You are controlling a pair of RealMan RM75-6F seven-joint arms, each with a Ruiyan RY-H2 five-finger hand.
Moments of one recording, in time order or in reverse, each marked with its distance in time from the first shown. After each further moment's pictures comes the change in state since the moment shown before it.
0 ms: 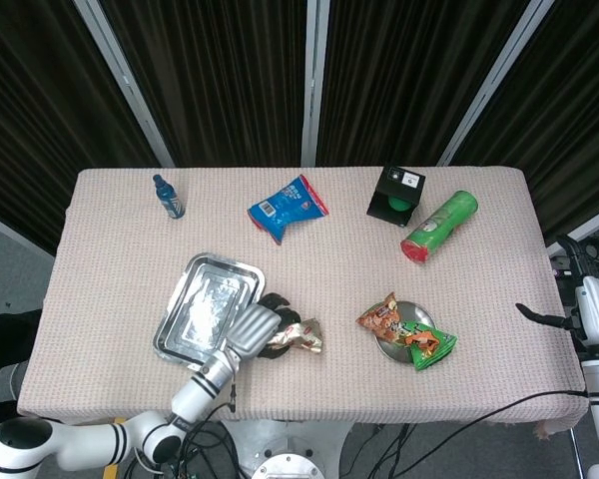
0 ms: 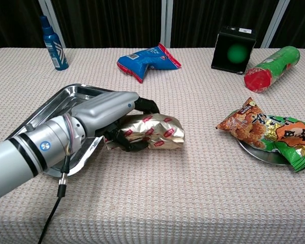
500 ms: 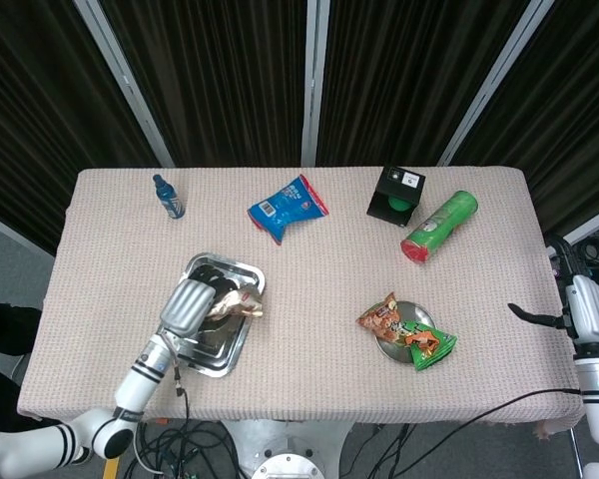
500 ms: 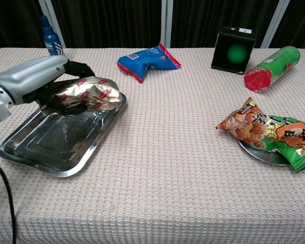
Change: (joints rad) left arm 0.103 0.223 0.016 -0.026 -0.003 0.141 -0.048; right arm 0.010 -0.008 0.007 -0.022 -0.007 -0.016 -0.030
